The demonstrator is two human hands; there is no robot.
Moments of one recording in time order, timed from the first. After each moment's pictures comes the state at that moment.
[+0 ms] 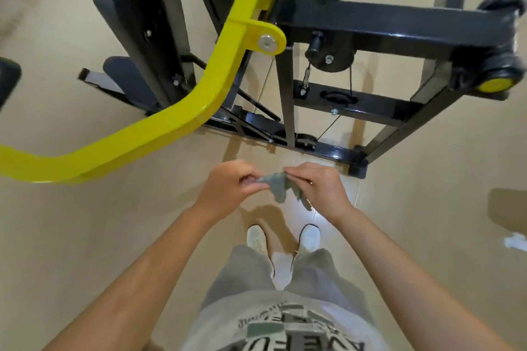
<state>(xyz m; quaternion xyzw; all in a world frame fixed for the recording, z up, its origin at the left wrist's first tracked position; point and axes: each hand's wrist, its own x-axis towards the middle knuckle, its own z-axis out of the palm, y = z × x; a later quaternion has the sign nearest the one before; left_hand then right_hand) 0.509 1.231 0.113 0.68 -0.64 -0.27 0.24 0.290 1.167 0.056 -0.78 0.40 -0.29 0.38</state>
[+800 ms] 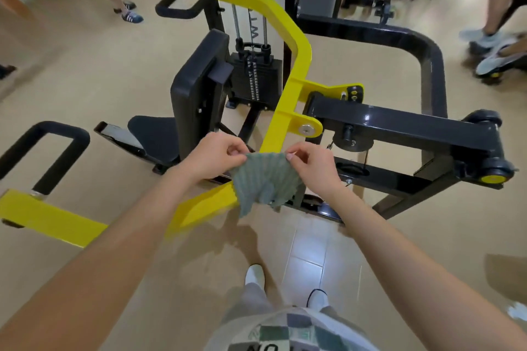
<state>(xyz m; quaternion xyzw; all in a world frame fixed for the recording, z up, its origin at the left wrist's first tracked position) 0.687 1.104 0.240 0.69 -0.65 -0.28 0.16 0.444 1.051 0.185 -0.73 0.51 -0.26 0.37</state>
